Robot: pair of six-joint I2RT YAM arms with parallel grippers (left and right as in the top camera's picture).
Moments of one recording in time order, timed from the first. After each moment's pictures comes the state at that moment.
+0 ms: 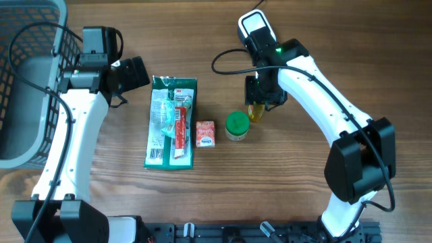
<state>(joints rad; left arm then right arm) -0.01 1.54 1.36 -0.88 -0.13 -0.31 0.44 1.94 1.62 -1.16 -0.03 0.42</state>
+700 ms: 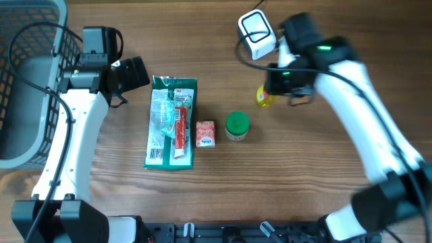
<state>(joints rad) -0.01 1.54 1.36 -0.88 -0.13 -0.31 0.29 1.68 1.62 -1.20 -0.18 0.33</state>
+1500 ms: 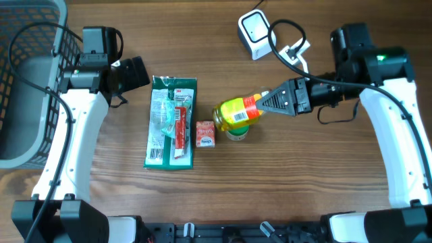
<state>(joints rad) -0.01 1.54 1.36 -0.88 -0.13 -0.31 0.12 1.56 1.56 -1.45 -1.15 -0.32</state>
